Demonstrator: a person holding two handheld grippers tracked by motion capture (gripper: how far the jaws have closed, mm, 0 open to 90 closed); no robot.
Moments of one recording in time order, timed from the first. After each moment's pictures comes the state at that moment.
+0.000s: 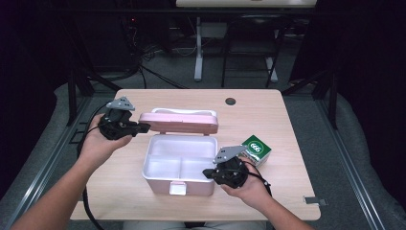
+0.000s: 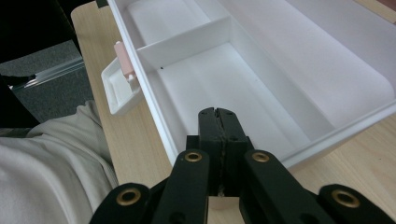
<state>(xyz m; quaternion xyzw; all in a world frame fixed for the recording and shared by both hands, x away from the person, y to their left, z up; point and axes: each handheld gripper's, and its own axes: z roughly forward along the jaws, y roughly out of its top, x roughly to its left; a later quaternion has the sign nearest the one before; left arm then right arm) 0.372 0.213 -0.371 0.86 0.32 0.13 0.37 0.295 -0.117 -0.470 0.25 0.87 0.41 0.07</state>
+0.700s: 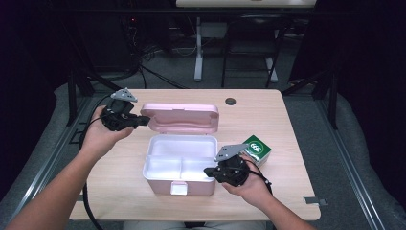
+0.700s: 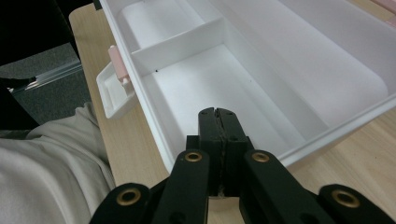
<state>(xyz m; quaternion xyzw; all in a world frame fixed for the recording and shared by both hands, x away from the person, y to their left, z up) 0.391 0.209 -0.363 0.86 0.34 0.15 0.35 0.299 -0.121 -0.470 0.26 0.87 0.41 0.07</state>
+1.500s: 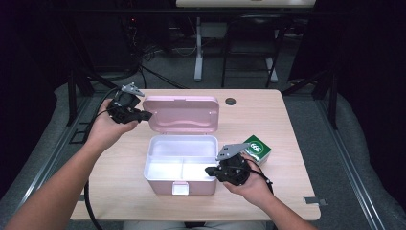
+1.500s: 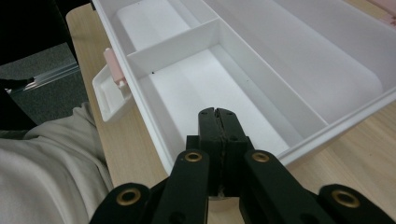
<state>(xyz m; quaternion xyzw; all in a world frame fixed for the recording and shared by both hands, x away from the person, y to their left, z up) 0.412 0.198 -0.361 0.87 0.34 0.16 0.31 0.301 -0.124 -0.470 0.26 0.87 0.41 0.07</state>
